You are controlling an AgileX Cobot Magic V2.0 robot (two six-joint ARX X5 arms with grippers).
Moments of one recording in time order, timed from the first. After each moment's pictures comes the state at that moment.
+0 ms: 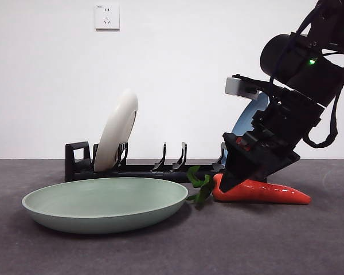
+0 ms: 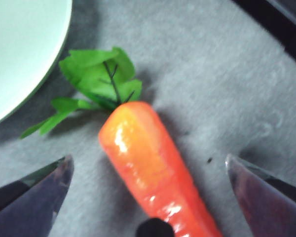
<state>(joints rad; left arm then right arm) -1.05 0.97 1.34 -0.96 -0.36 -0.06 0.37 1.71 0.94 -0.19 -0.29 -0.47</state>
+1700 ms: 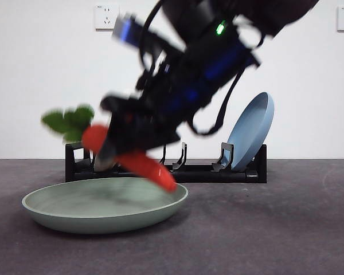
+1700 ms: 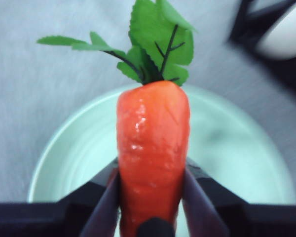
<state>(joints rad) -1.05 0.96 1.34 -0.98 -0.36 -0.08 0.81 1.76 0.97 0.14 -0.21 -0.22</state>
